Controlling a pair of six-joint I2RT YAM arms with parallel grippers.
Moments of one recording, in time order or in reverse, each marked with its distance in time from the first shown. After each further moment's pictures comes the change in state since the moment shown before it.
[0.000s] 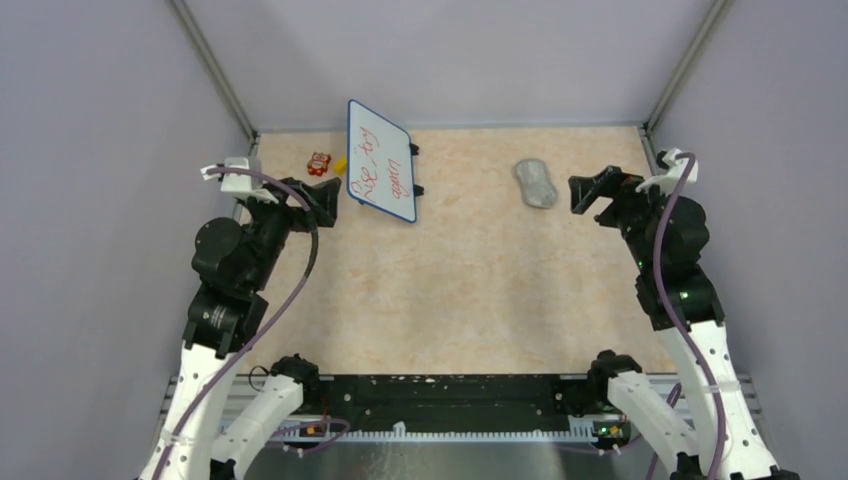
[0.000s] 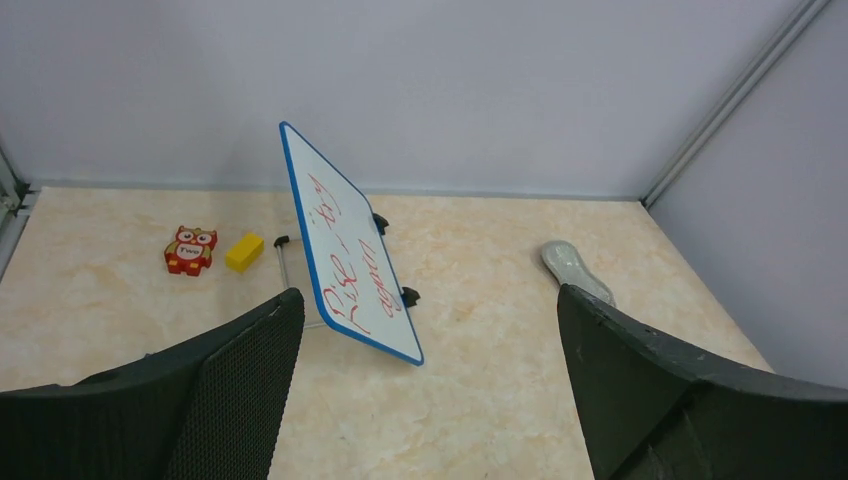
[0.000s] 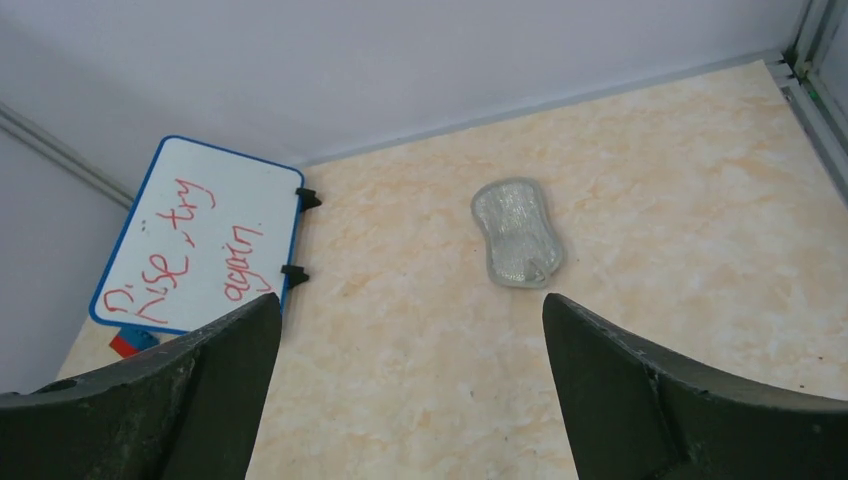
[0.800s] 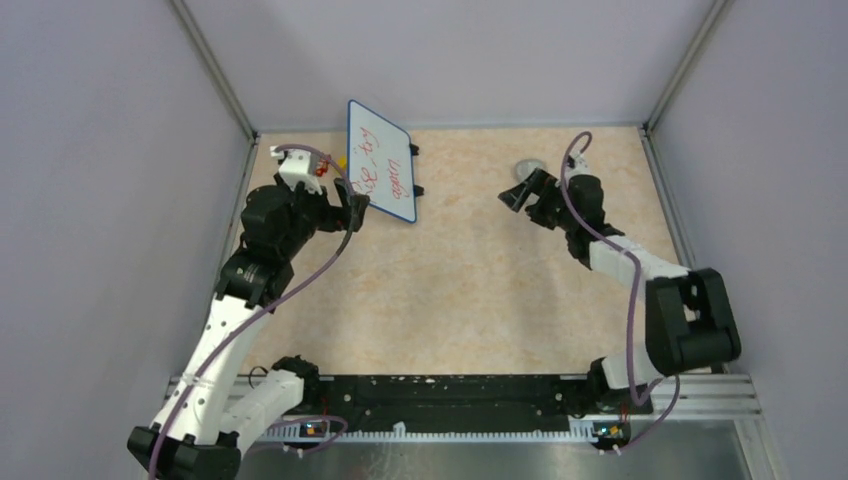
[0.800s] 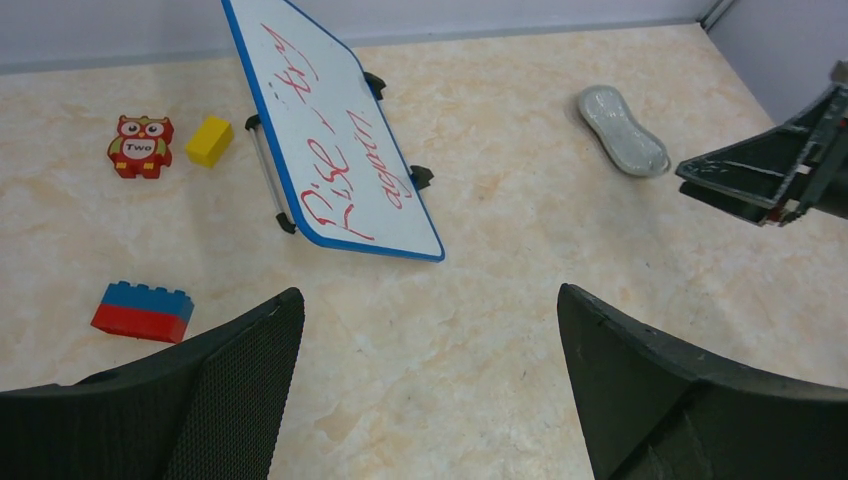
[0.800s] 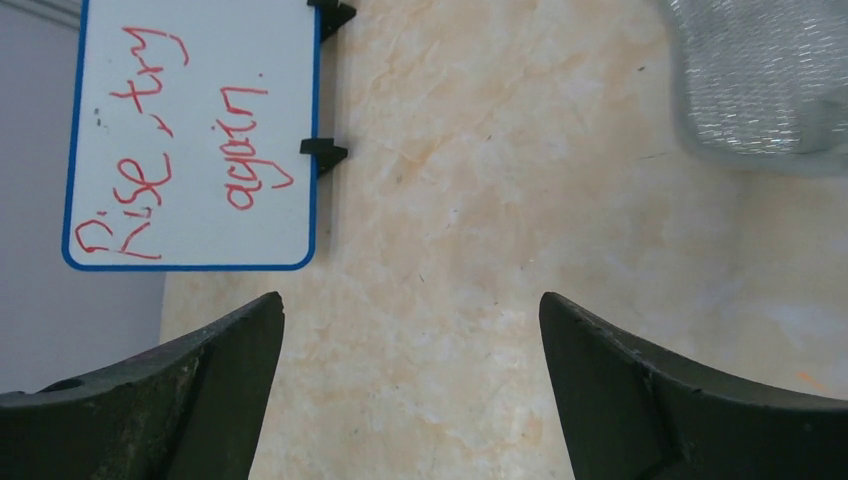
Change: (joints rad) left arm 0.000 0.184 -0.050 -0.055 0.127 0.095; right arm 0.024 0.653 -0.219 0.576 -0.304 0.314
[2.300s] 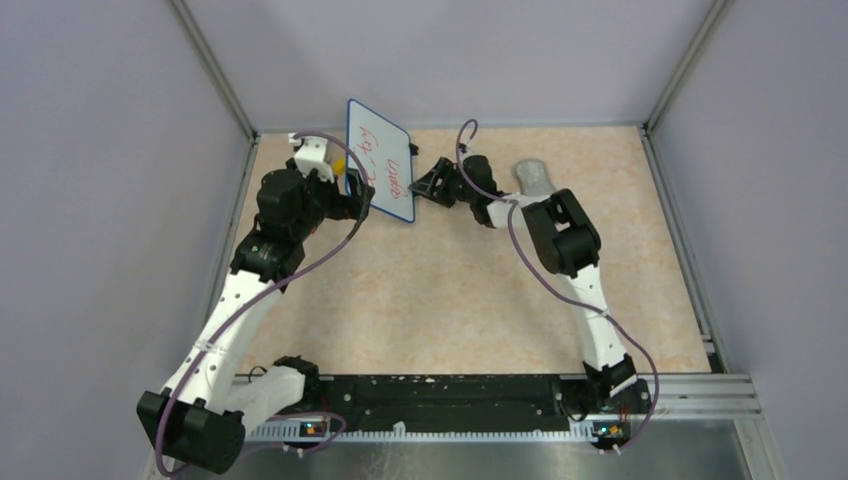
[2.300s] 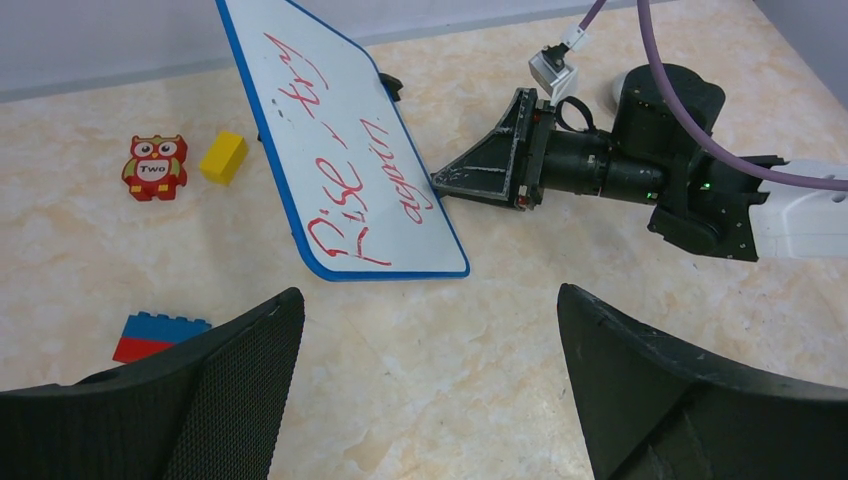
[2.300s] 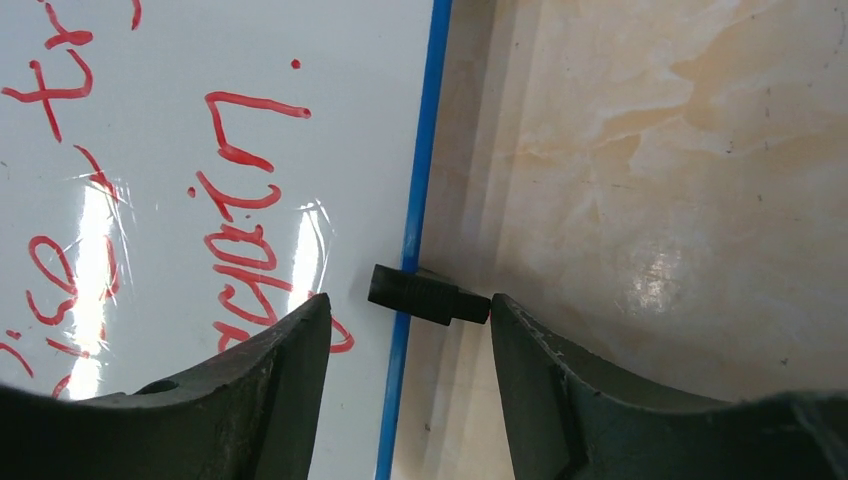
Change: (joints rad) left arm 0.006 0.149 0.021 0.078 0.007 0.081; right arm 0.312 1.047 0.842 0.253 -0.123 0.268
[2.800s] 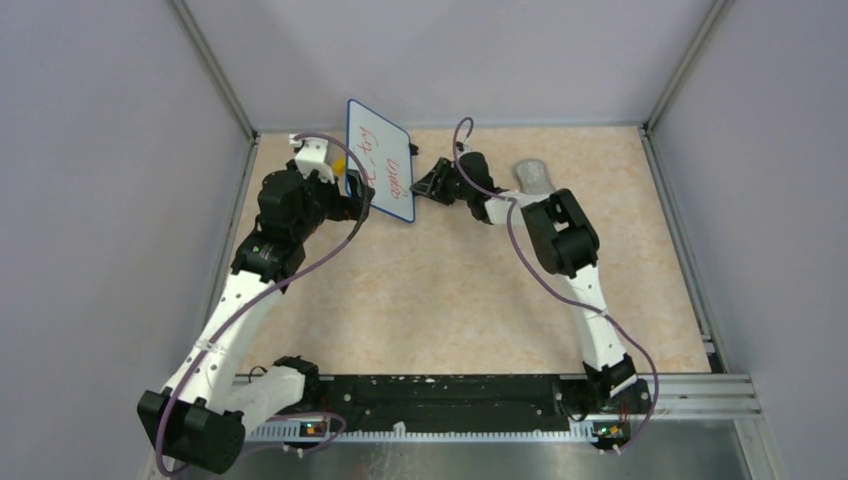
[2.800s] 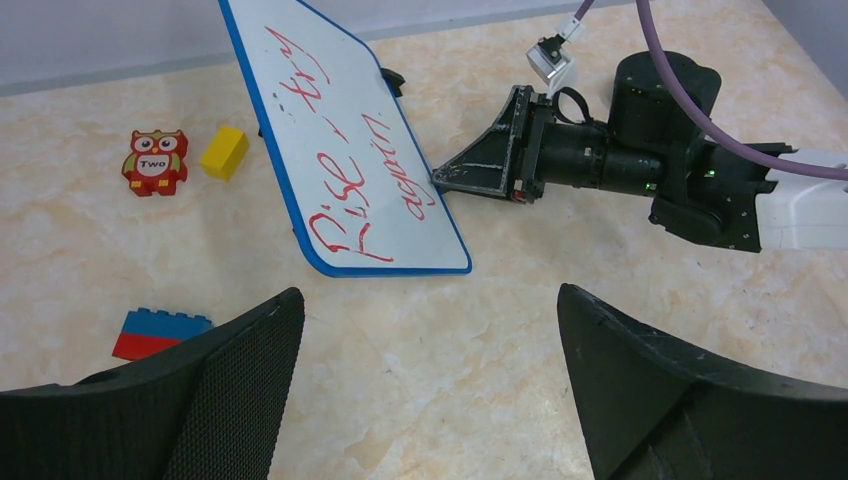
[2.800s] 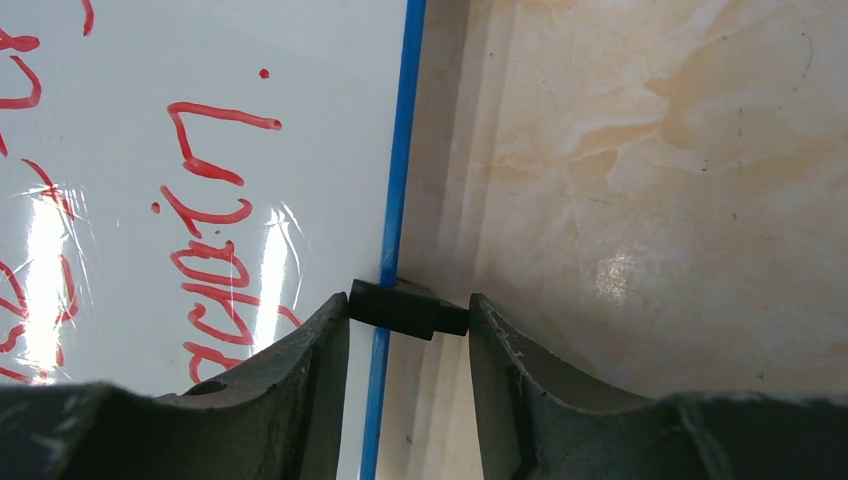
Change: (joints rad) left arm 0.000 -0.002 -0.013 0.006 -0.005 -0.001; right arm 0.007 0.016 0.060 -0.103 0.035 -0.052
